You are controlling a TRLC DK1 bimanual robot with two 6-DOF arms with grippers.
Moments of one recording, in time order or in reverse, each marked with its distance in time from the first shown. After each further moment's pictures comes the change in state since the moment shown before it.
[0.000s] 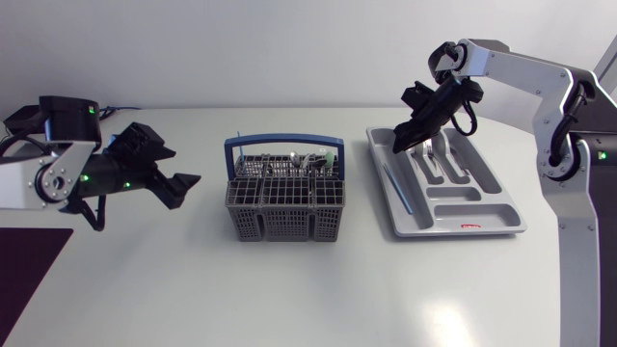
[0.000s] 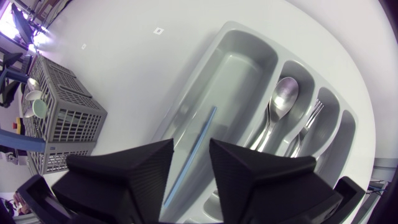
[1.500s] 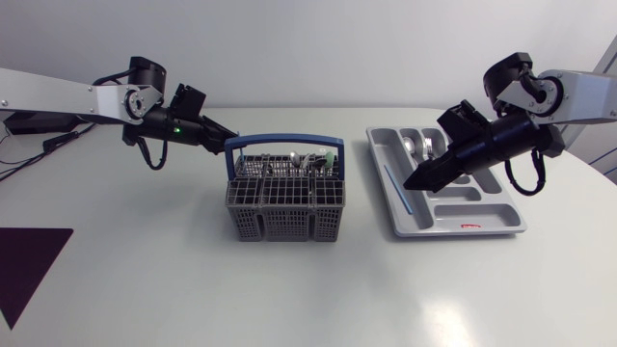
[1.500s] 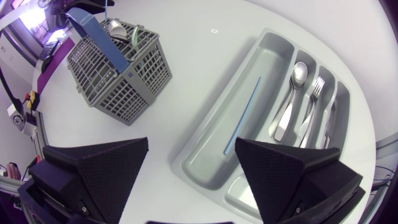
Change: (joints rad) left arm -0.043 0.573 0.695 -0.359 0.472 -0.146; right arm -0.001 -0.782 -1.064 0.454 -0.122 -0.026
